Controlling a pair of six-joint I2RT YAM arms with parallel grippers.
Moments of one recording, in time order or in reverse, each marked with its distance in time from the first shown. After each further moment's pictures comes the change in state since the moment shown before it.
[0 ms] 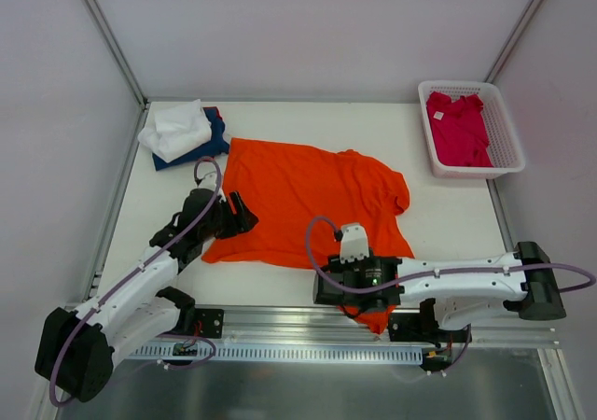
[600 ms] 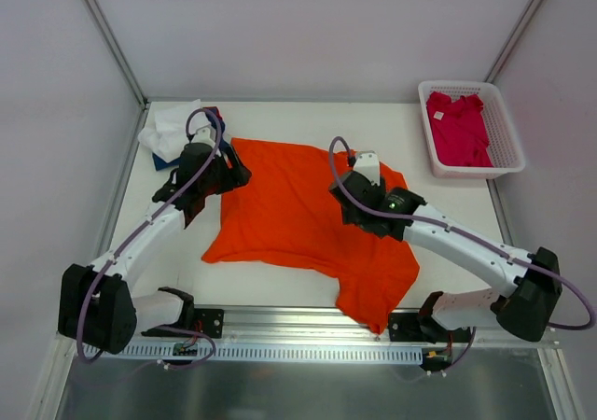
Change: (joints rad) left arm 0.127 0.292 0.365 0.027 -0.045 0.130; right arm -0.615 0.038 0.203 0.286 0.029 -0.674
